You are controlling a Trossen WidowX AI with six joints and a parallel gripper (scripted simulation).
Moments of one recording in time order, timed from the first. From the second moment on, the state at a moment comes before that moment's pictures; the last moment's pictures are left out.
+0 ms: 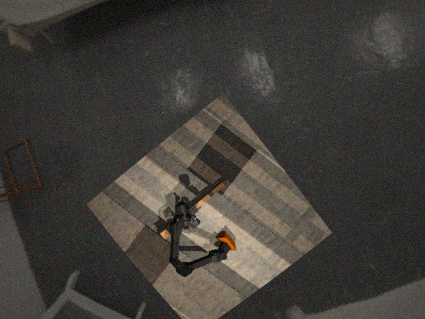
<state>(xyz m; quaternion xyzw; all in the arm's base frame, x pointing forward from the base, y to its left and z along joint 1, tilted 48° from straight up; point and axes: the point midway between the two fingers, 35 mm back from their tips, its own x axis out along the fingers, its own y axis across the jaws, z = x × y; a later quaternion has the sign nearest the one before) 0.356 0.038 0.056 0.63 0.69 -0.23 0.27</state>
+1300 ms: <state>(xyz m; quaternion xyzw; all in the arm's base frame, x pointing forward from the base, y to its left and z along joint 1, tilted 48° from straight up) 0.356 0.040 0.059 0.63 0.69 -0.23 0.27</state>
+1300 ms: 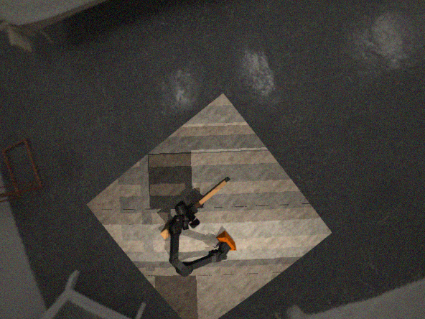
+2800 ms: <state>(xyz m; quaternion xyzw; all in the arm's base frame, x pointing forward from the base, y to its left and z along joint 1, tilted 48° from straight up) 0.356 0.043 0.063 0.63 0.69 -0.23 0.27</state>
